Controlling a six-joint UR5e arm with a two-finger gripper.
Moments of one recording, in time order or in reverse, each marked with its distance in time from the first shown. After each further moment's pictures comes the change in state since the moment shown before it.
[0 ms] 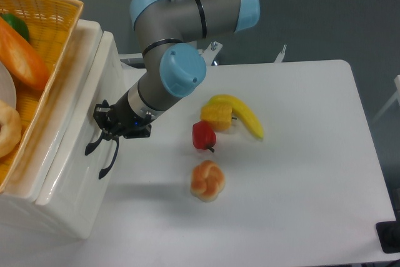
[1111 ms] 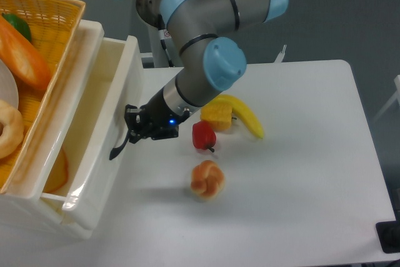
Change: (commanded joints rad) arm 0.049 0.012 -0.017 -0.015 -0.058 0.011
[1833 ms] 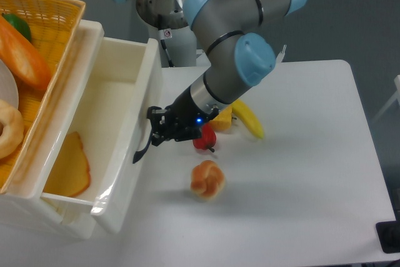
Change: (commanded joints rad) arm 0.084 -0.008 0.006 -0.005 -0.002 0.060
